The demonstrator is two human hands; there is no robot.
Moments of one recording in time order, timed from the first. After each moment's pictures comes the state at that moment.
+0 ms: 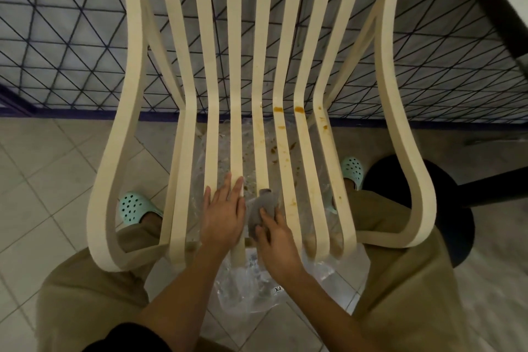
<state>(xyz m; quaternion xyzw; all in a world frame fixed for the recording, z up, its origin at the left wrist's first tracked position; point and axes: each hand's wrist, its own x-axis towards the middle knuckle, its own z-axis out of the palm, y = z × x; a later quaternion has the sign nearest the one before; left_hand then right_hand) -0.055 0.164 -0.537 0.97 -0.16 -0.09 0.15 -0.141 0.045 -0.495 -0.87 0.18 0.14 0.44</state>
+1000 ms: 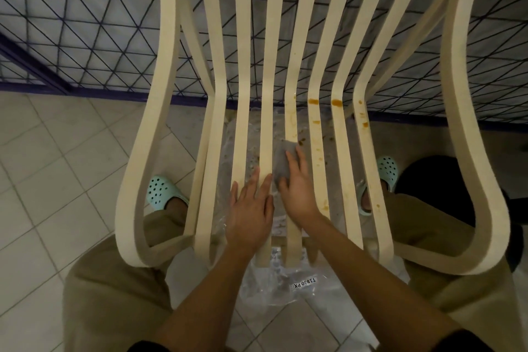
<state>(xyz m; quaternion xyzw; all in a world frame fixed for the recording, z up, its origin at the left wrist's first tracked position) -0.054 0.165 -0.544 0.97 -0.14 -0.09 0.17 -0.031 0.027 -0.527 -0.91 0.13 0.06 0.40</state>
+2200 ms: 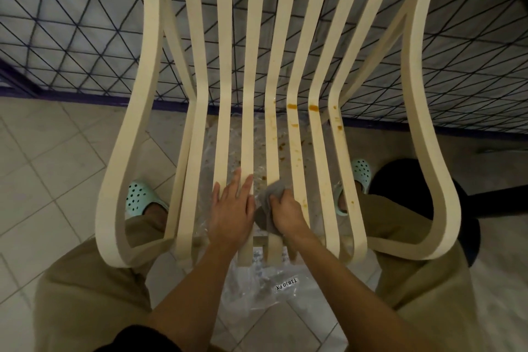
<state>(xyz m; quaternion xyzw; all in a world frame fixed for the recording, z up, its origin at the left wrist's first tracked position) -0.054 0.162 -0.542 0.98 -0.14 -0.09 0.15 -0.067 0.027 -0.505 -0.81 0.32 0.23 0.44</state>
